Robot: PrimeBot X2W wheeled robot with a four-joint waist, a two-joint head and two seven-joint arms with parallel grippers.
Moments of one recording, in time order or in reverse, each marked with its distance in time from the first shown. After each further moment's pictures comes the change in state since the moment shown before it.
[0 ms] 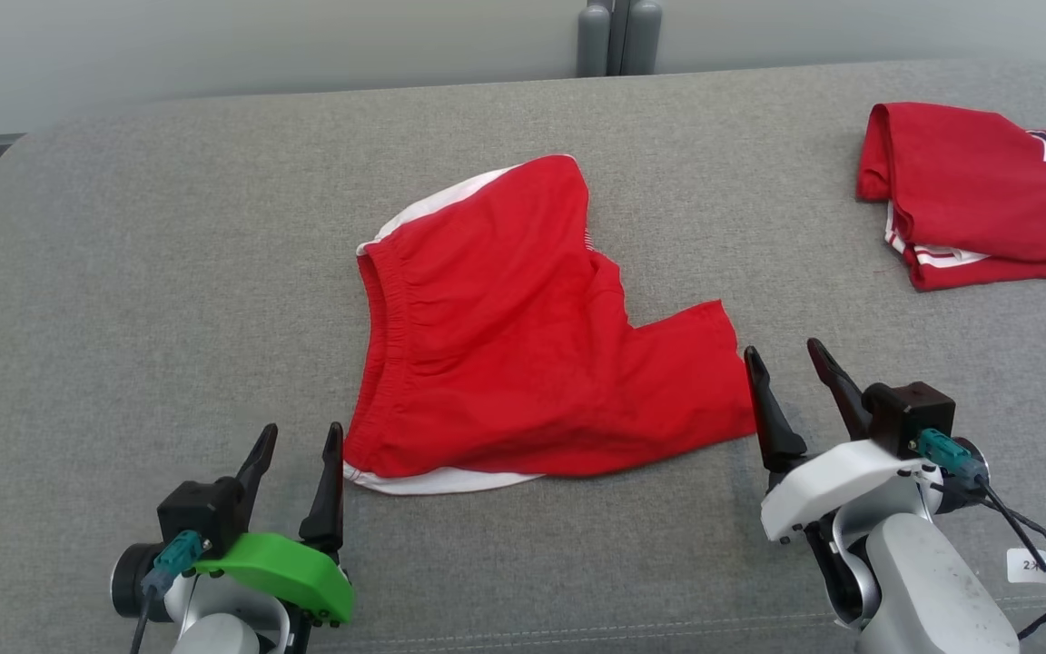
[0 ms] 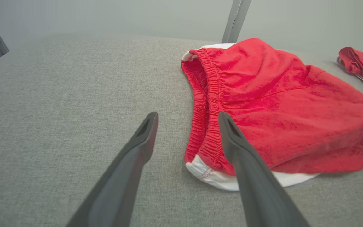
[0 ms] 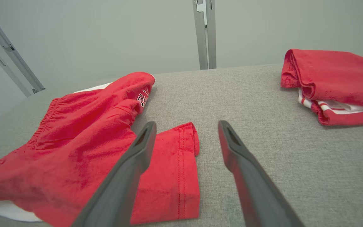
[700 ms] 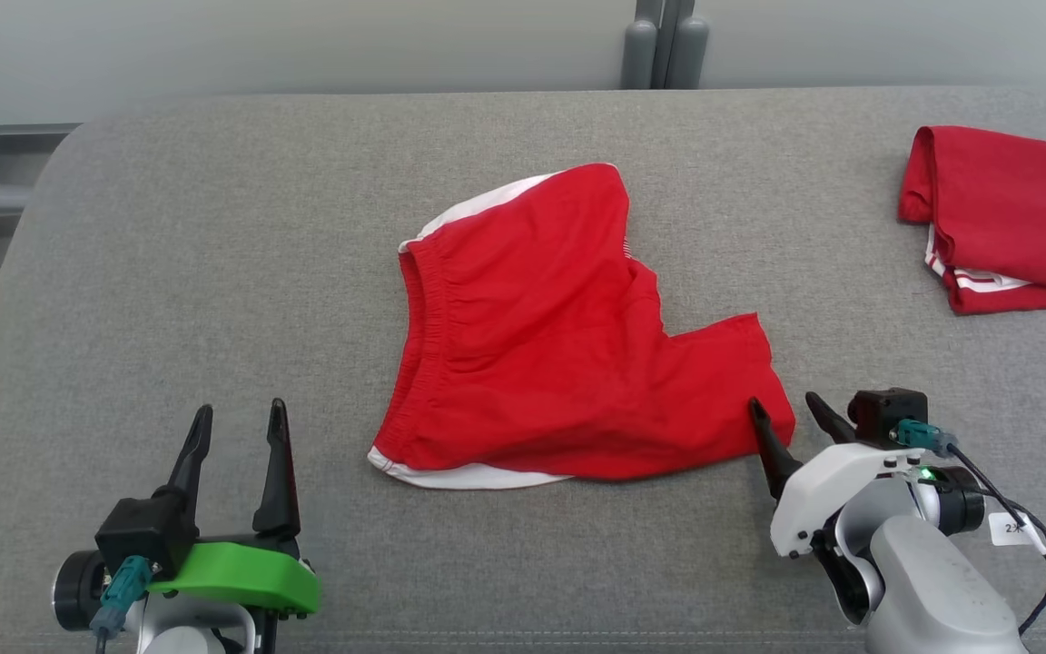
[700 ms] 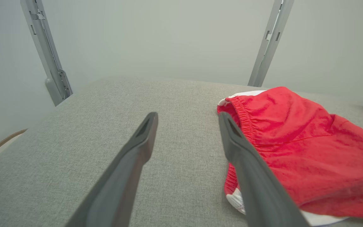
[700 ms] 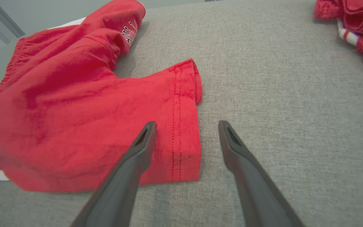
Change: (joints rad) left arm 0.103 -0.100 0.257 -0.187 0.211 -0.022 0.000; right arm -0.101 -0.044 0.047 0.278 0.073 0.000 0.097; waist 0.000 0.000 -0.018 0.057
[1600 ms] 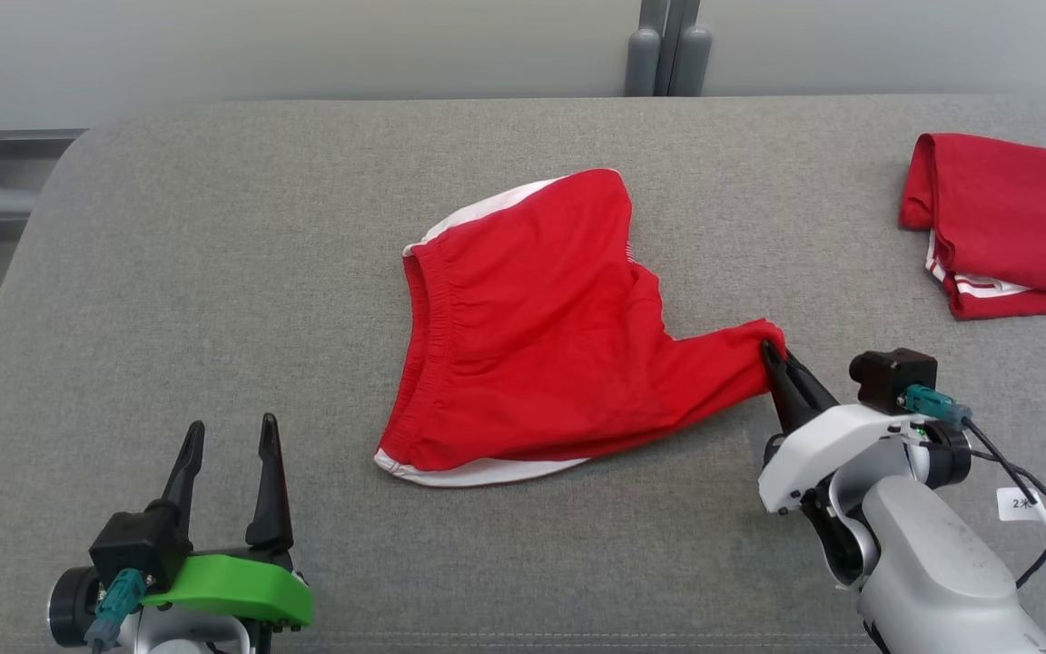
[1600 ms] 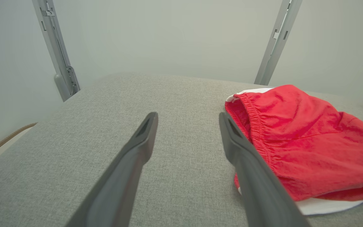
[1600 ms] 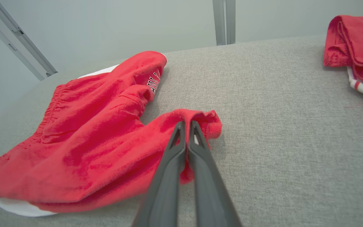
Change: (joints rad) left arm 0.020 -0.057 0.100 0.019 0.073 -0.066 0.000; right arm -0.070 -0.029 0.108 0.021 0.147 0.000 -0.094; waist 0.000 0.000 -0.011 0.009
